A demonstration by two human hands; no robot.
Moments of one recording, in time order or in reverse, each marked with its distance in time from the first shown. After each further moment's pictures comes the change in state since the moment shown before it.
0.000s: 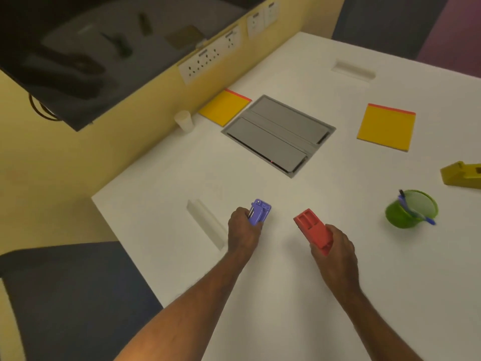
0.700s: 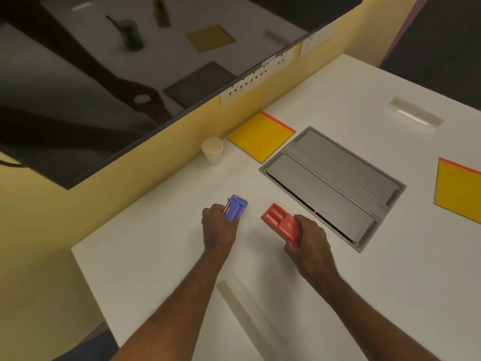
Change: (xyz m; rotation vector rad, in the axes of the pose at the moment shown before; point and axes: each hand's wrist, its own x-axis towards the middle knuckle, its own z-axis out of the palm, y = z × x) left_hand 0.316 -0.062 -0.128 0.006 0.145 -0.068; right_hand 0.185 -0.233 0.208 -0.117 -0.206 -0.205
